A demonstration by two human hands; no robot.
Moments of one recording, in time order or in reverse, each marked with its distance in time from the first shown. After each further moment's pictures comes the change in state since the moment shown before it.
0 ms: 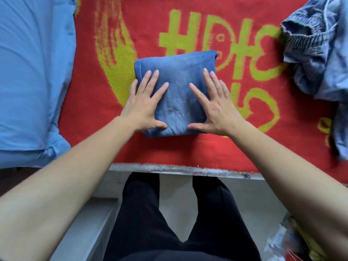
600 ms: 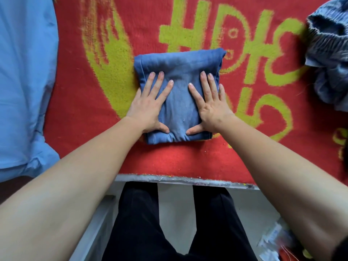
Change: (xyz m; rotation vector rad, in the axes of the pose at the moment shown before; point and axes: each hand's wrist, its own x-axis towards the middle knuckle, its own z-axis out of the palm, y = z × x) left_hand 0.053 -0.005 0.040 0.047 -0.195 -0.056; right_hand 0.062 0.013 0.054 -0.066 -0.422 0.144
